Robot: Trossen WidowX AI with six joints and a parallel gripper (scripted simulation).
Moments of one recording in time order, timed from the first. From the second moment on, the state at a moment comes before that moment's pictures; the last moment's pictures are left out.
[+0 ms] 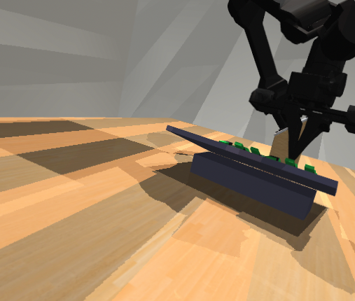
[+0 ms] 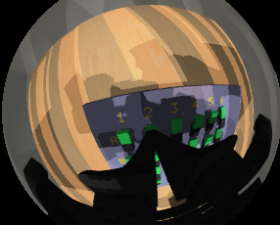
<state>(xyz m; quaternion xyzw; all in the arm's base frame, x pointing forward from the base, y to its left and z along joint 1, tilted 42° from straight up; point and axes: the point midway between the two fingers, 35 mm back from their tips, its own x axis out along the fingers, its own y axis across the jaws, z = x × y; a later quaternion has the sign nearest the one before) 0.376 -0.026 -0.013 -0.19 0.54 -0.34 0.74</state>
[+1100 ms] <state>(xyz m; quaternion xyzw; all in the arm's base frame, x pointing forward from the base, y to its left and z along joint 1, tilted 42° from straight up) 0.367 0.009 0.015 -0.19 0.54 -0.33 0.75</state>
